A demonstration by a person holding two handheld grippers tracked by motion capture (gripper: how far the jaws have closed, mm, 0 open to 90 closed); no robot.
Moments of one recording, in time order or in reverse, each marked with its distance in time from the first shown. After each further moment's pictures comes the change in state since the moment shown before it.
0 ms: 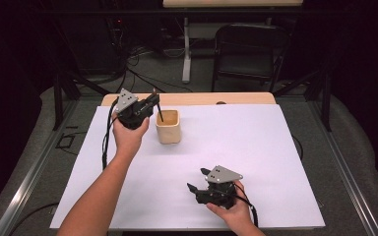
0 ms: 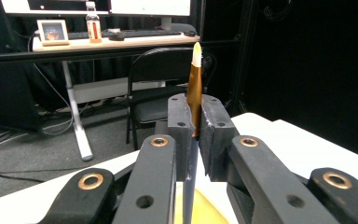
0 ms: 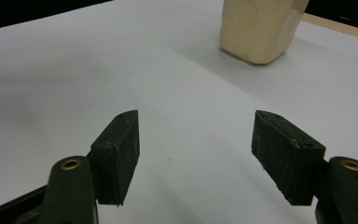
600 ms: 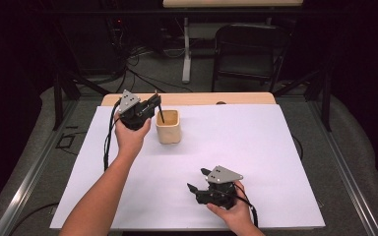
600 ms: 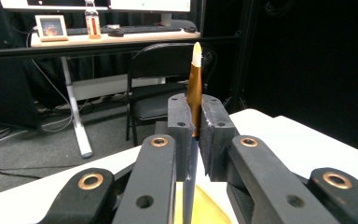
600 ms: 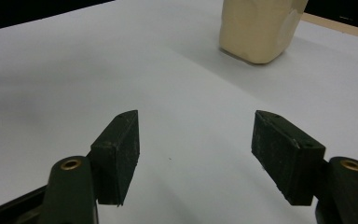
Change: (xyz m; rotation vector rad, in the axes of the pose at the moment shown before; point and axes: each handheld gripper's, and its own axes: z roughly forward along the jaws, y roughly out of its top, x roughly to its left) left arm 0.000 -0.007 0.006 0.010 0.001 -0.003; right arm 0.000 -0.001 -0.001 -0.002 -0.001 0.003
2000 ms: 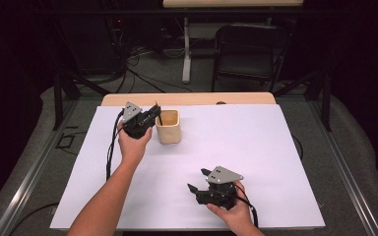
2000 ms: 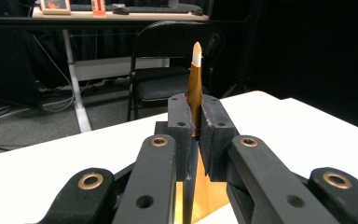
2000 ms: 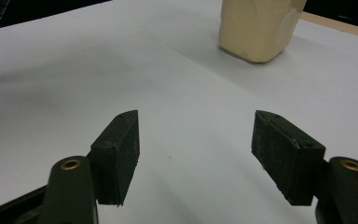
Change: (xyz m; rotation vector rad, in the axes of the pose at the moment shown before) left arm 0.007 -0.043 0.007 0.049 0.021 -0.041; right arm 0.001 -0.001 -0.001 0.001 -0.003 0.007
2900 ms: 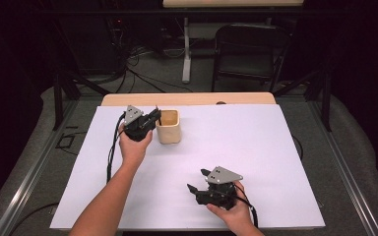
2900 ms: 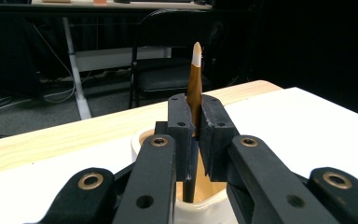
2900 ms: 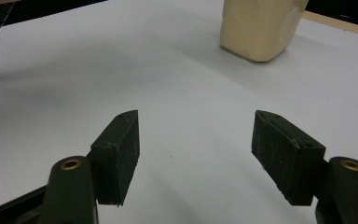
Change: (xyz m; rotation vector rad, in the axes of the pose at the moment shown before) left arm 0.001 -0.012 0.003 0.029 0.006 -0.006; right arm 0.000 0.000 0.001 0.003 0.002 -0.005
